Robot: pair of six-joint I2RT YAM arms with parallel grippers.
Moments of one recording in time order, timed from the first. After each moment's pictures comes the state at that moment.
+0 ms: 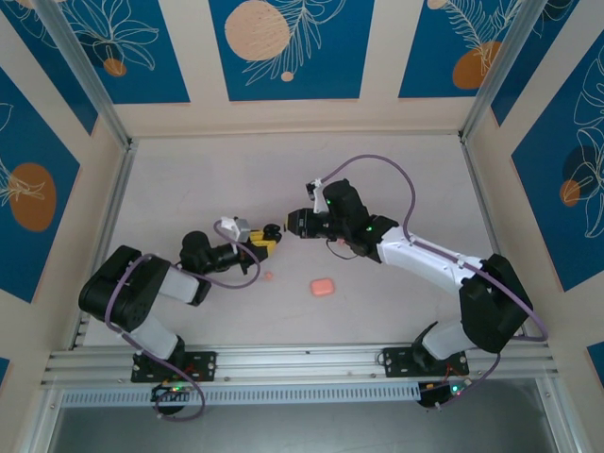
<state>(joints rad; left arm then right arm) -0.37 1.61 0.29 1.27 0.81 -0.19 0.72 1.44 0.97 -0.08 -0.29 0.67</state>
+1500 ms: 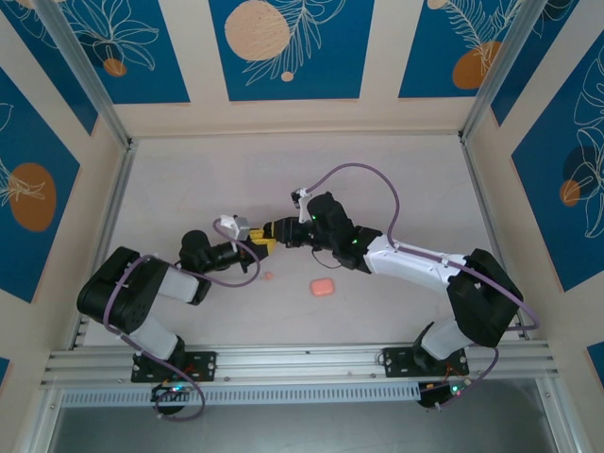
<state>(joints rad) -0.37 1.59 0.30 1.27 0.82 -0.22 0.83 1.49 0.93 0.09 -0.16 0.67</state>
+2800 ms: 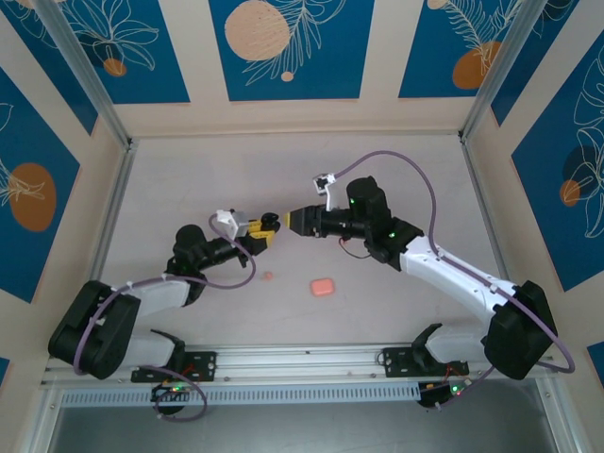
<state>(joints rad) -0.41 1.30 0.35 0.94 0.73 -0.07 0.67 1.26 0.95 -0.06 -0.50 0.62</state>
